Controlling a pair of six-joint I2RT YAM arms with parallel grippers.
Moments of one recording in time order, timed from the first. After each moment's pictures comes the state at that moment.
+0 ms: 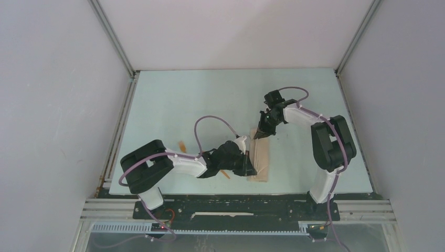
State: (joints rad) left arm -1.05 1.67 0.68 0.42 0.23 -0.81; right arm 0.36 1.83 1.23 -0.62 -0.32 0.61
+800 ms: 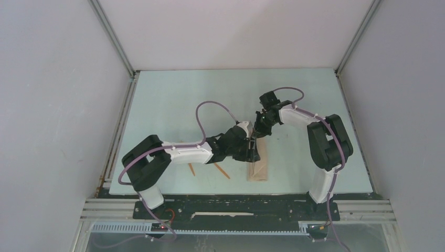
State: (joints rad) left arm -0.98 1.69 0.94 0.05 0.08 -0.75; right arm 0.41 1.87 1.24 -0.56 -0.30 0.64
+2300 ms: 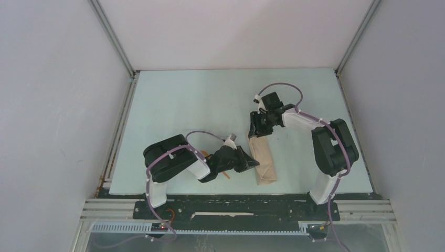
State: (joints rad) left arm -1.01 1.92 0.58 0.93 0.07 -1.35; right arm 0.41 1.79 1.16 -0.44 -0.34 0.30
